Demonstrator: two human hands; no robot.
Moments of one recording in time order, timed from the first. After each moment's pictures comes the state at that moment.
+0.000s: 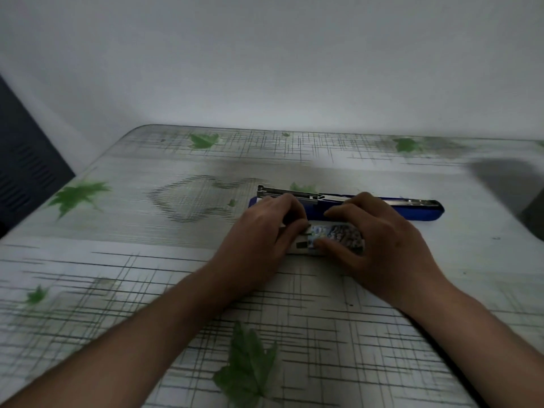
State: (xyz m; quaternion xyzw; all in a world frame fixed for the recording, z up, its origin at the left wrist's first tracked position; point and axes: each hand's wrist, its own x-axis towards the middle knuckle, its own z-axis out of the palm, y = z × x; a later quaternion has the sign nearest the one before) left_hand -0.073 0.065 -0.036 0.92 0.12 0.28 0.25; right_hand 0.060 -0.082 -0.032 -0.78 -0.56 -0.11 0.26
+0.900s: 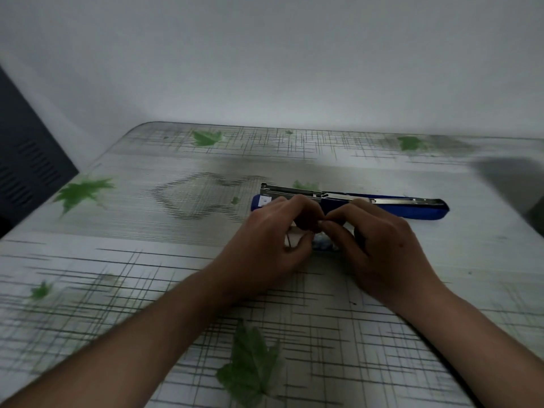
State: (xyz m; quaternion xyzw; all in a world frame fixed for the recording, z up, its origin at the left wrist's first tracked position) left_hand -0.076 0.059 -0.033 0.92 0.05 0.27 0.27; right_hand 0.050 -0.077 -0.029 -0.74 -0.57 -0.08 0.34
